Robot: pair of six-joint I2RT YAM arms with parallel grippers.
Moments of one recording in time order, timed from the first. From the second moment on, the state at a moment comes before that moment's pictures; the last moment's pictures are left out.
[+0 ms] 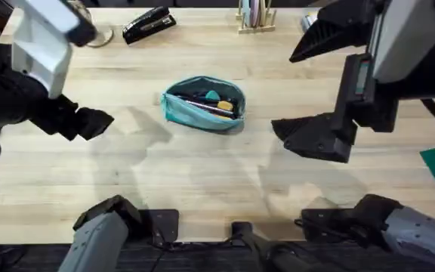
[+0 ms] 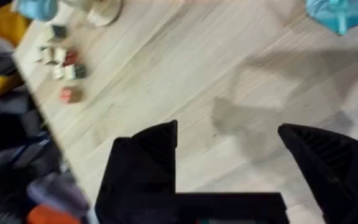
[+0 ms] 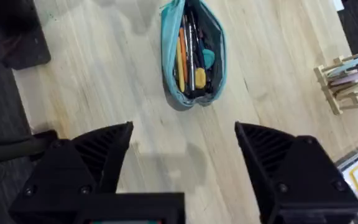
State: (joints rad) left arm 0.52 0.94 0.94 -0.95 0.30 1.16; right arm 0.68 1.06 1.41 -1.18 -0.21 -0.53
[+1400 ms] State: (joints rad) left arm 0.64 1.42 0.94 -1.15 0.69 1.57; right arm 1.03 1.54 1.41 -0.71 -0.16 1.00
